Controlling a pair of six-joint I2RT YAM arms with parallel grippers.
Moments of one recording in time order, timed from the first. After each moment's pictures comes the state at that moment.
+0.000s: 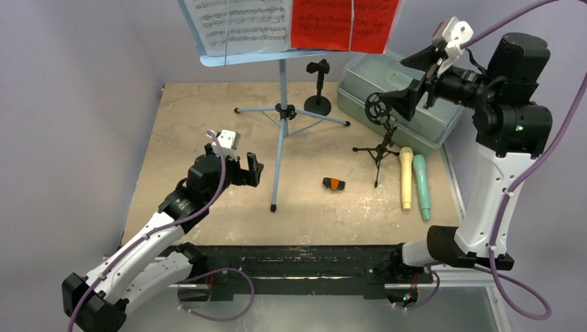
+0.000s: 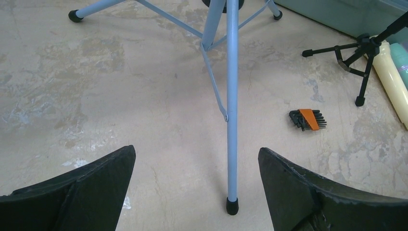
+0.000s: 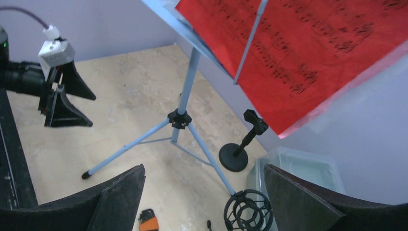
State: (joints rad) left arm -0.59 0.81 0.68 -0.19 -0.18 -0.25; right arm -0.07 1.43 2.32 -1.19 -0.93 -0.55
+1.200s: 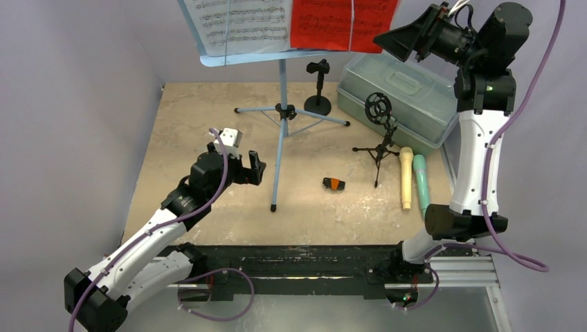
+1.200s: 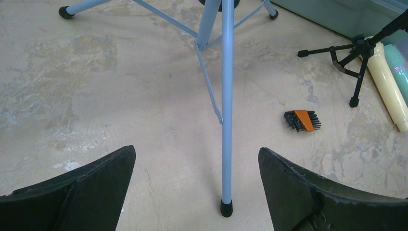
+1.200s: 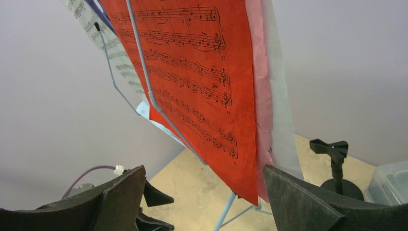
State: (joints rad) left arm -0.59 0.85 0.69 -0.17 -0.17 -0.28; right arm -0.09 1.60 2.22 -0.47 -0.96 0.55
